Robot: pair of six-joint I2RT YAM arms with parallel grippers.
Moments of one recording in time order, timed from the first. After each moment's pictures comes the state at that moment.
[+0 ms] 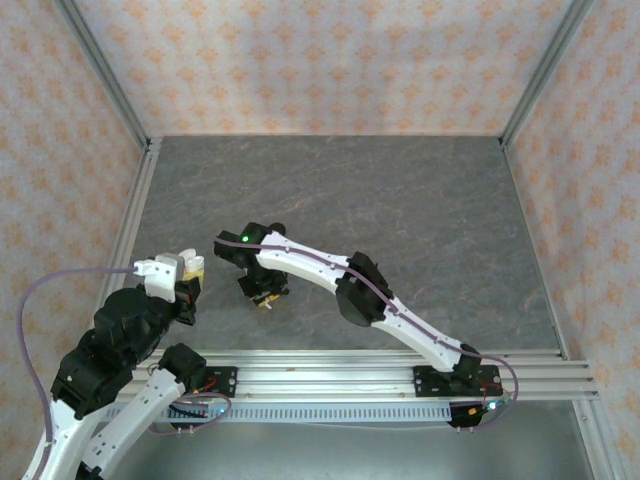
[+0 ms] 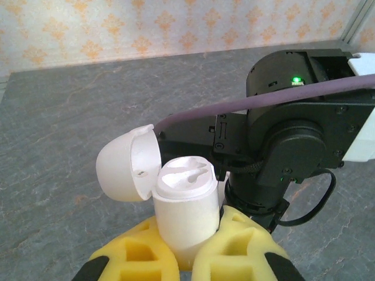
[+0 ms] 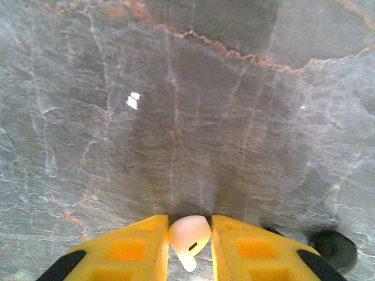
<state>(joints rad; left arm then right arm) -0.48 0.25 0.84 -0.98 -0.21 -0.15 1.10 2.64 2.52 -1.47 -0.14 0.56</state>
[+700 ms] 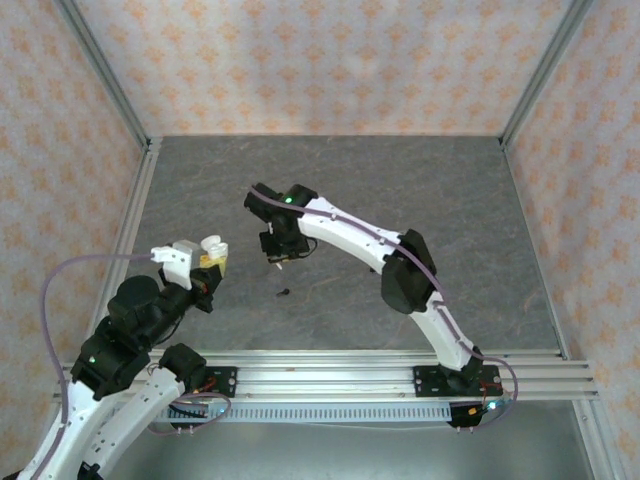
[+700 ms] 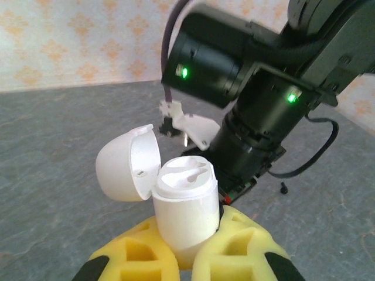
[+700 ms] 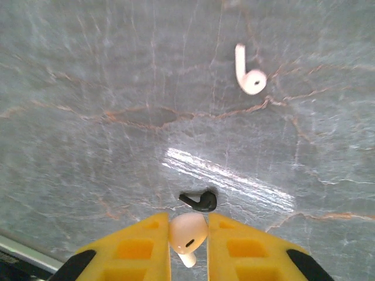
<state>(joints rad) -0.48 0.32 0.74 -0.70 -0.04 -0.18 0.95 2.24 2.16 -1.23 -0.10 0.65</state>
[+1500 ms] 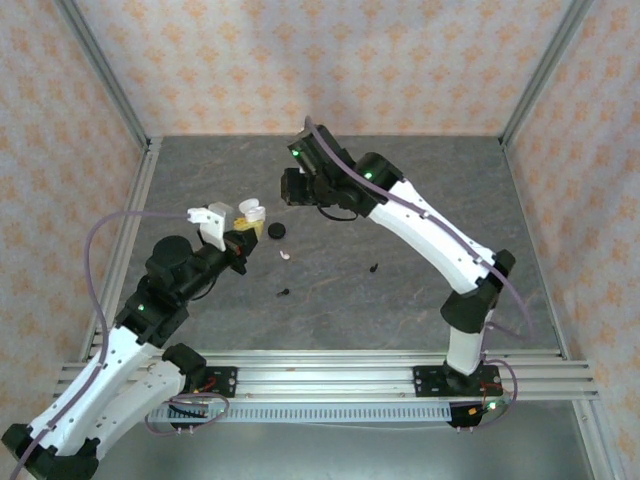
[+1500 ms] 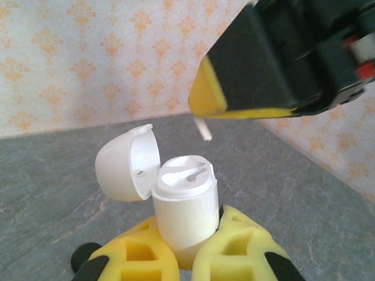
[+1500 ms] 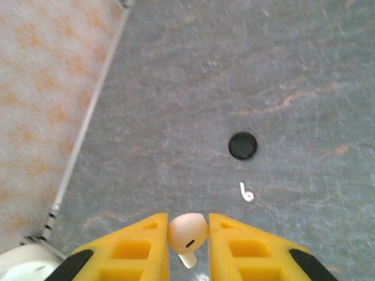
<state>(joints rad) -0.48 0.65 0.70 -0.17 0.08 -0.20 0.90 1.81 2.13 -1.04 0.09 0.67</state>
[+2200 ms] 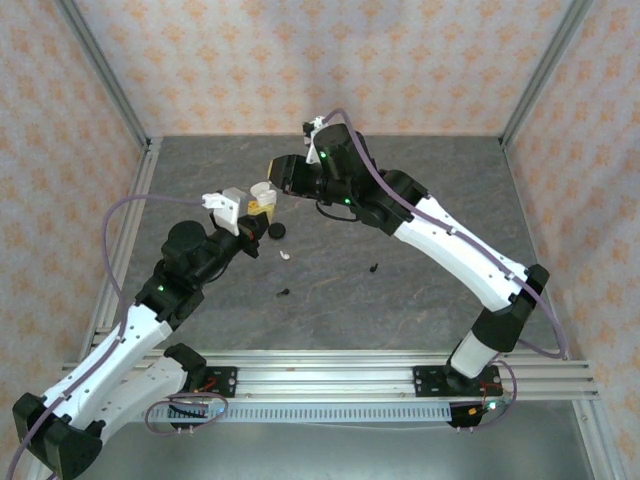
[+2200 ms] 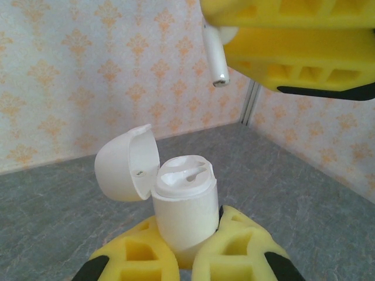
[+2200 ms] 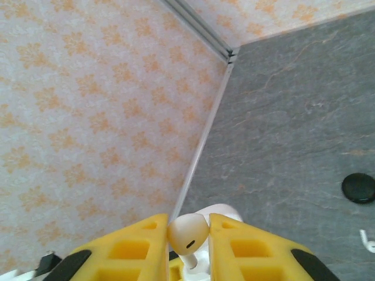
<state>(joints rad) -0.48 0.80 0.71 0.02 0.08 -0.13 0.90 1.63 1.86 -0.60 -0.06 0.84</state>
